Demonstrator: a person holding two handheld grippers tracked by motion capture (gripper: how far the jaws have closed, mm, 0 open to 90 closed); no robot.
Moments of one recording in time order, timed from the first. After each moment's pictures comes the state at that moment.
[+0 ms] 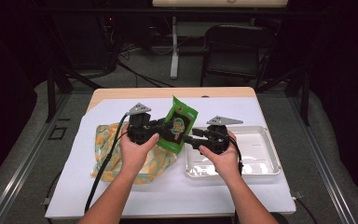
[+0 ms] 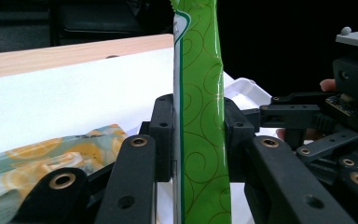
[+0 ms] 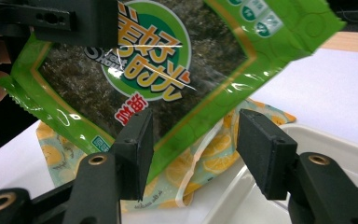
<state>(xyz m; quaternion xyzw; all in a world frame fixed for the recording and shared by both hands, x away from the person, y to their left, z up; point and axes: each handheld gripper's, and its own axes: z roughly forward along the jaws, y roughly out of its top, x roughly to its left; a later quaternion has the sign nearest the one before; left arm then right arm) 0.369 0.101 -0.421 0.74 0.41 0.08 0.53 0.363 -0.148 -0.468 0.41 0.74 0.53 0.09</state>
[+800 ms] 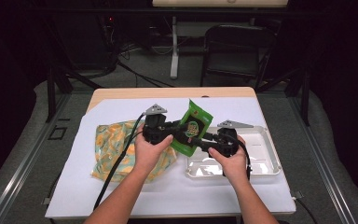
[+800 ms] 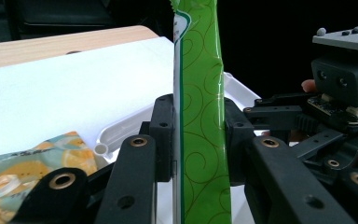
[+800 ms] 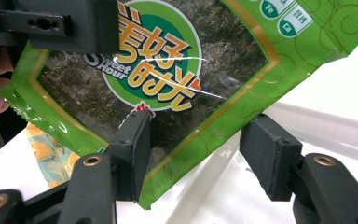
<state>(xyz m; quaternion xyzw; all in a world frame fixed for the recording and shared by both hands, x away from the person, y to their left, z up) 0.378 0.066 -0.433 0.76 0.37 0.05 0.53 0.357 -0.175 -0.480 0.45 0.72 0.53 0.08</state>
